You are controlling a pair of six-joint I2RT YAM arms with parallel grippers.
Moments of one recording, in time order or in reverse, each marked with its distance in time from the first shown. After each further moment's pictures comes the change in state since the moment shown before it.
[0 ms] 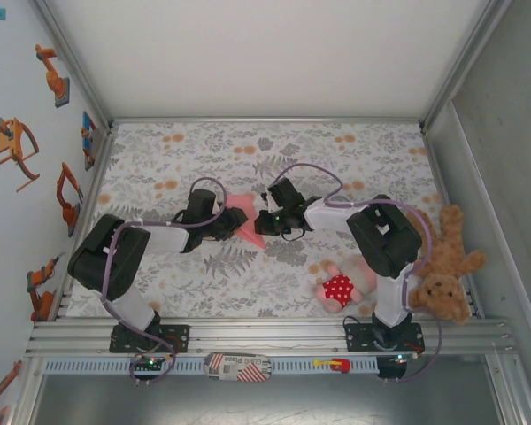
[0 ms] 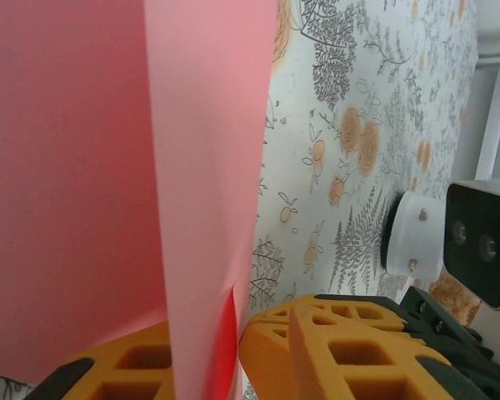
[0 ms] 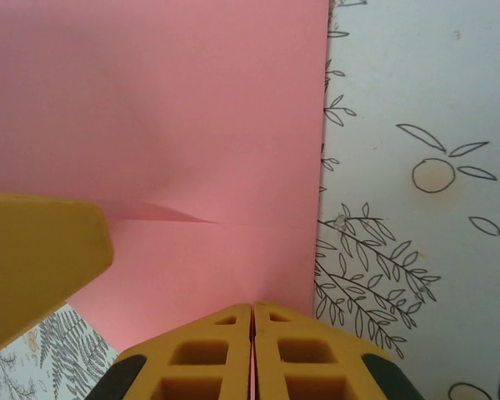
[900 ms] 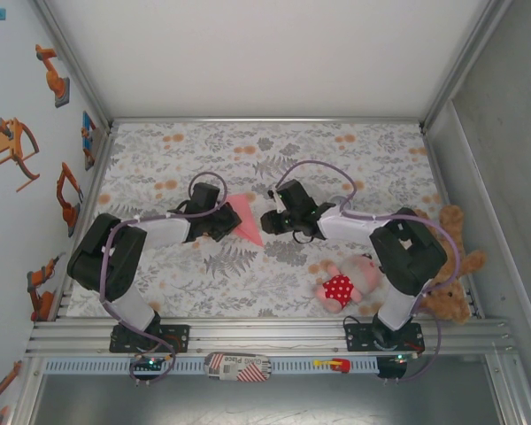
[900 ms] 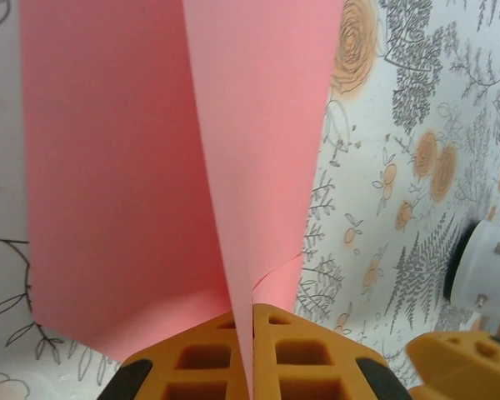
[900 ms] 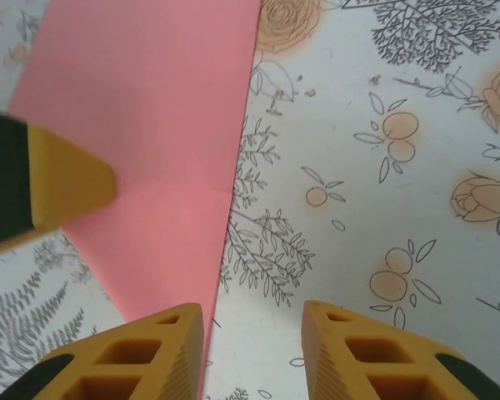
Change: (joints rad) left arm -0.001 -0.010 0.141 -0.335 -0.111 0.040; right arm 0.030 -0.197 -0.143 0.046 0.244 -0.232
